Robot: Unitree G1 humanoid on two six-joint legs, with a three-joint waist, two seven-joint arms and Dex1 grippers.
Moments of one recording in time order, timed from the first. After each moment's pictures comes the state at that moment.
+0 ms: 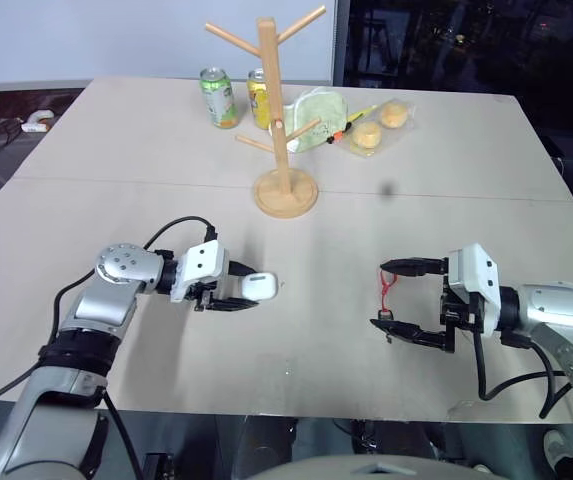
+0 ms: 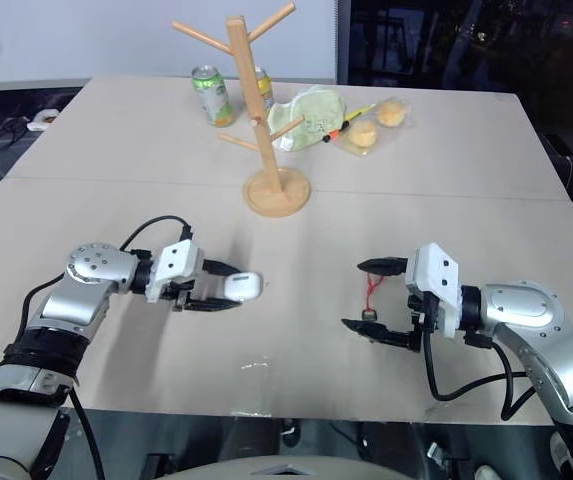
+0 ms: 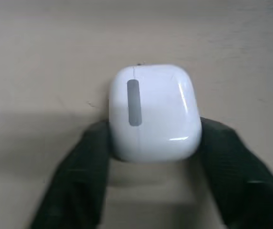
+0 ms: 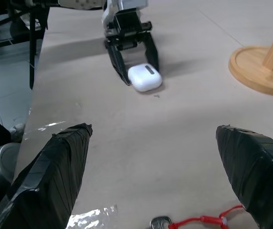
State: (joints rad) left arm -0.43 0.79 -0.15 0.37 -0.19 -0.14 -1.43; right arm -0.08 -0.75 0.01 -0.60 0.56 0.49 0.97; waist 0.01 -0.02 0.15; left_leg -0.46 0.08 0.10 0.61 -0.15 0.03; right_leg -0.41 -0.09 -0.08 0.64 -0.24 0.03
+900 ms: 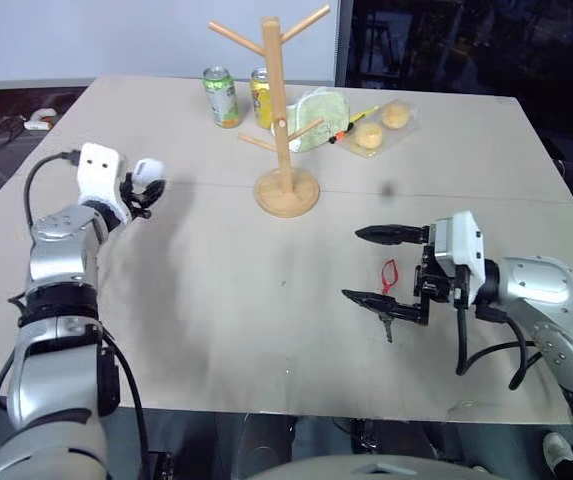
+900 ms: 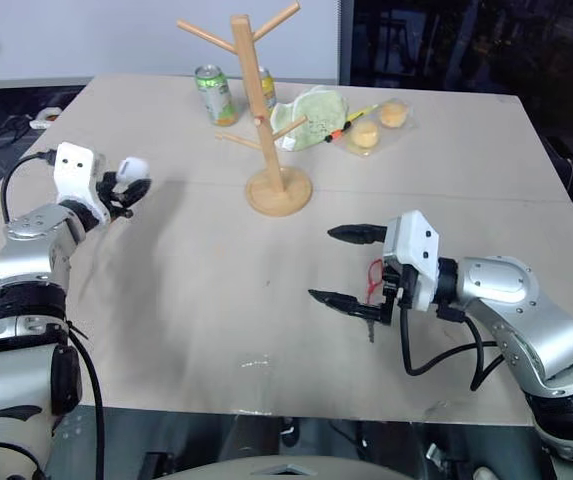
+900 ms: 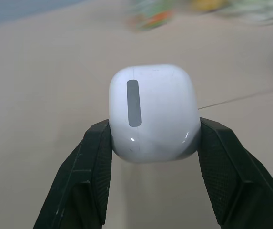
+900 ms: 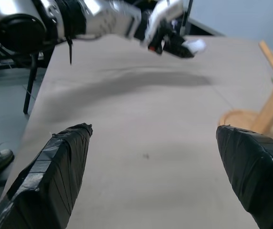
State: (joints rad) left arm -0.74 0.74 0.23 0.85 -0.14 0.16 -0.46; right arm -0.29 -0.63 0.07 -0.60 0.58 0.52 0.88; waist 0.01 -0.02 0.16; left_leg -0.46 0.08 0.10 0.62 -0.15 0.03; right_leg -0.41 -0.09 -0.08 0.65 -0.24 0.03
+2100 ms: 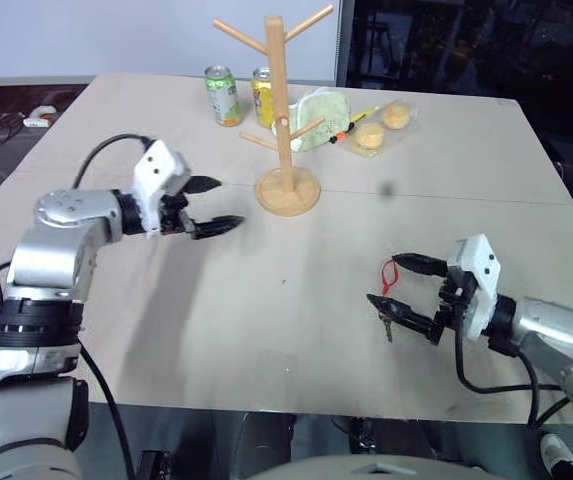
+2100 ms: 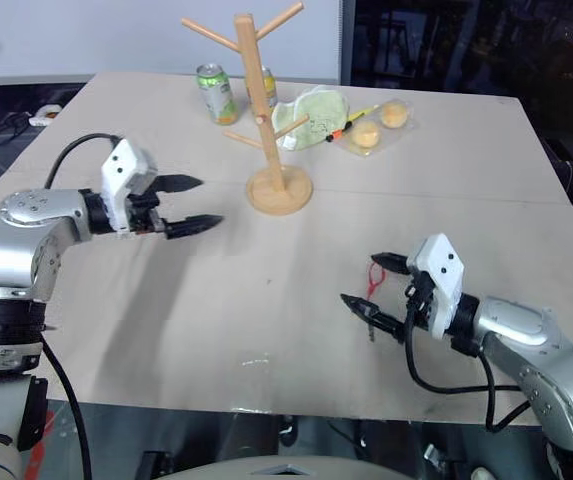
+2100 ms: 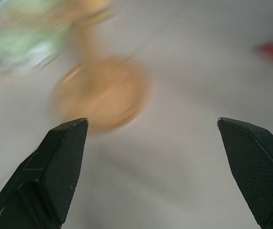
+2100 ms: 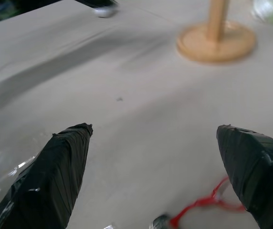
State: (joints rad) left arm -0.59 0.88 0.02 -0.02 -0.41 0.49 -1.17; right arm 0.03 -0.61 -0.09 -0.77 0.75 0.83 0.49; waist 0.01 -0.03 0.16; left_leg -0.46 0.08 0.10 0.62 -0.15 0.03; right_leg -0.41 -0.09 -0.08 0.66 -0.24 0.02
